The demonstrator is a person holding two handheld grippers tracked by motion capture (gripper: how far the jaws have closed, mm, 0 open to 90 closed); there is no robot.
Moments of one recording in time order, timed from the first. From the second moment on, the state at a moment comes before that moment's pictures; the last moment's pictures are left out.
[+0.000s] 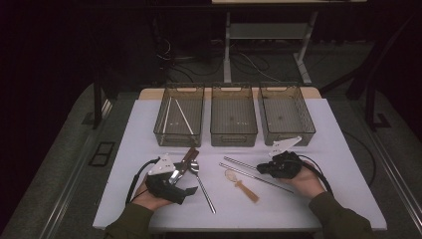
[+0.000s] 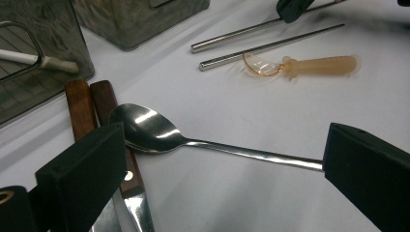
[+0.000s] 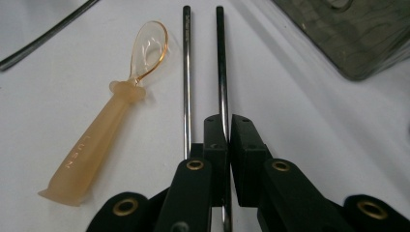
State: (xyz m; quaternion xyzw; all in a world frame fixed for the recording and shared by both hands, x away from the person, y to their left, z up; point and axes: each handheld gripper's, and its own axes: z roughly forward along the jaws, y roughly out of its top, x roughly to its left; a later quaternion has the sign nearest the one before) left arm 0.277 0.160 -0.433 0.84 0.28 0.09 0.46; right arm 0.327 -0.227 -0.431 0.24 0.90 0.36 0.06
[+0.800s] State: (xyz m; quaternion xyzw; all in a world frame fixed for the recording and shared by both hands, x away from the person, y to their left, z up) left arm 0.277 0.161 -0.433 0.84 0.28 0.09 0.47; right arm 0.329 -0.241 -0.400 0.25 0.88 0.41 0.06
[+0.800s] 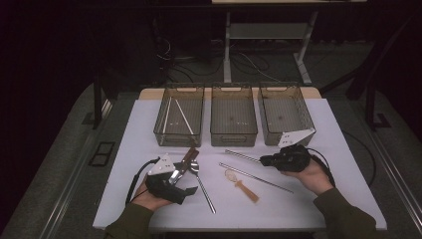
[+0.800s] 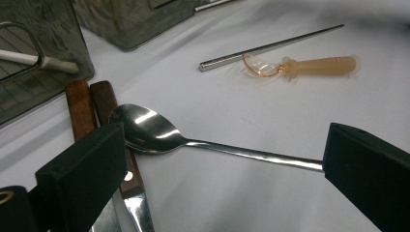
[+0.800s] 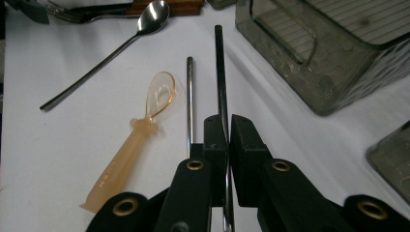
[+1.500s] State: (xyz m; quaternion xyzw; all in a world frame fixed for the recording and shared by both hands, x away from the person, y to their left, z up) left arm 0.277 0.161 -0.432 0.83 0.27 0.09 0.47; right arm 0.347 -0.220 -0.377 0.24 0.86 0.44 0.06
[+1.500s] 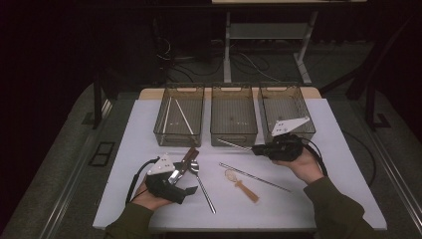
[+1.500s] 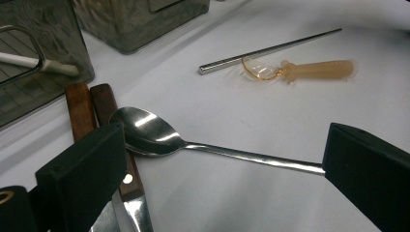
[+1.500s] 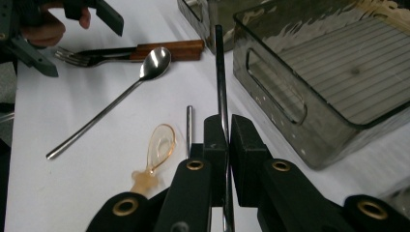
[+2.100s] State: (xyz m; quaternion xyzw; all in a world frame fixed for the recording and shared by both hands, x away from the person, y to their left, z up) left arm 0.277 0.162 -0.432 0.83 0.28 0.09 0.47; right arm 0.367 -0.191 -0.352 0.25 0.86 0.44 0.07
